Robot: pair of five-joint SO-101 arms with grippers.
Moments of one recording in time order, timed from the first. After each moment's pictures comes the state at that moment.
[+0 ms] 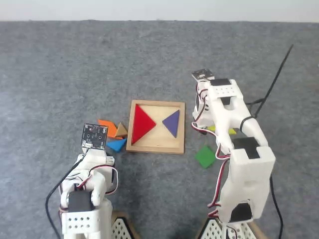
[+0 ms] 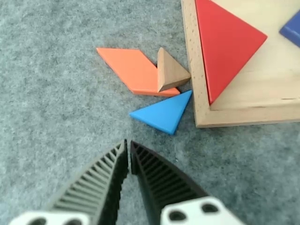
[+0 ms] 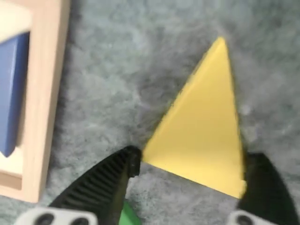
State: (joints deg) left arm -10.0 -103.0 97.0 72.0 -3.6; right arm -11.0 29.4 1.2 72.1 8.9
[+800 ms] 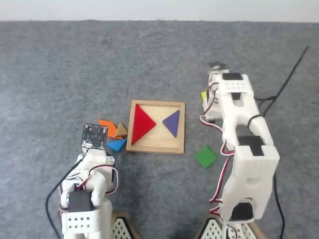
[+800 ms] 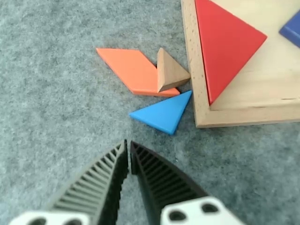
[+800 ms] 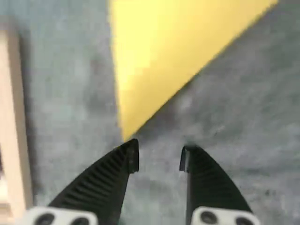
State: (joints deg) left arm -10.0 -103.0 97.0 72.0 -3.6; right arm -6.2 28.5 -4.8 71.3 1.5
